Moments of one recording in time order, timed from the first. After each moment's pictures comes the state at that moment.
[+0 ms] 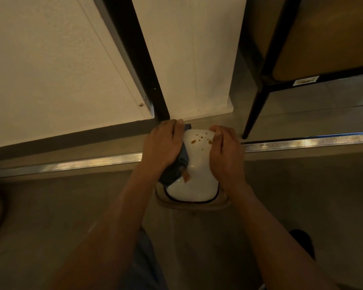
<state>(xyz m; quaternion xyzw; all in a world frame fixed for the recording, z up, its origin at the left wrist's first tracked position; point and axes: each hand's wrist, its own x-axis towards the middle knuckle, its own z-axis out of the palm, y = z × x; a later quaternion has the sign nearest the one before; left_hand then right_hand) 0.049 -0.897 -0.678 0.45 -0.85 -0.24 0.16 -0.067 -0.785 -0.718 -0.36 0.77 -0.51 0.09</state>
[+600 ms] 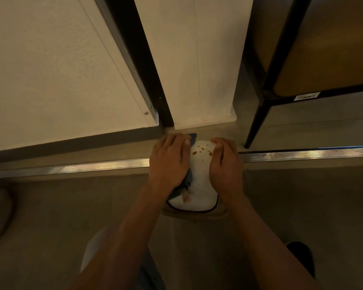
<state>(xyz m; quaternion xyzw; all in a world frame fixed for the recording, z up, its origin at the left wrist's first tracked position) 0.055 -0.875 -0.687 0.40 -0.88 -0.15 0.20 -0.067 -0.785 -0.719 -0.36 0.77 -0.53 0.11</state>
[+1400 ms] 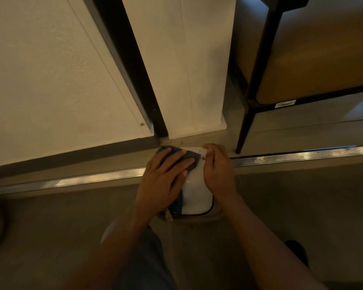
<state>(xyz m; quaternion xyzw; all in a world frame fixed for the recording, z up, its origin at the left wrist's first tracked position) 0.100 -0.862 -0.698 0.23 -0.95 -0.07 0.19 -0.067 -0.783 -0.719 -0.38 0.76 -0.52 0.08</state>
